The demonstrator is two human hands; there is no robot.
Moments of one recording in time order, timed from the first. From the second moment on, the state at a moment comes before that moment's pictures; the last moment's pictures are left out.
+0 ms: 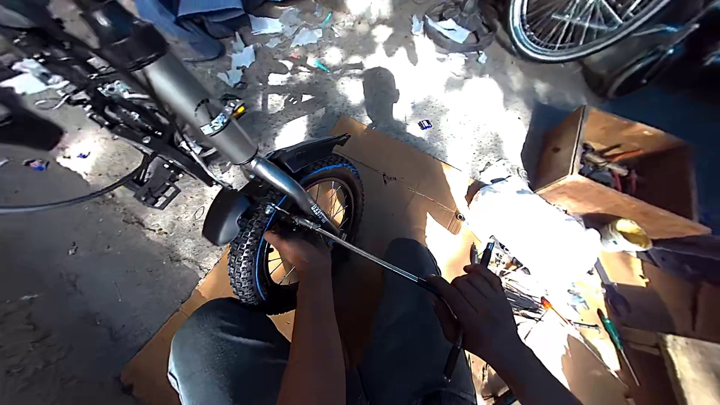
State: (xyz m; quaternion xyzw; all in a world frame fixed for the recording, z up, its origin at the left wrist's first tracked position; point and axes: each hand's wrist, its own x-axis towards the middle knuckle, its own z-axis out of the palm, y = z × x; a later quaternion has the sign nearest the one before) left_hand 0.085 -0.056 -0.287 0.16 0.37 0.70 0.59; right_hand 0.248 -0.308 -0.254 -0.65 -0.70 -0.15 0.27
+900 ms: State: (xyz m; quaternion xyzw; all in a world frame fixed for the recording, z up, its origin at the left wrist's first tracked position) left_hand 0.092 -0.044 -0.295 0.15 0.34 0.73 0.57; right_hand 0.243 -0.280 -0.201 -0.71 -0.23 0.48 0.46
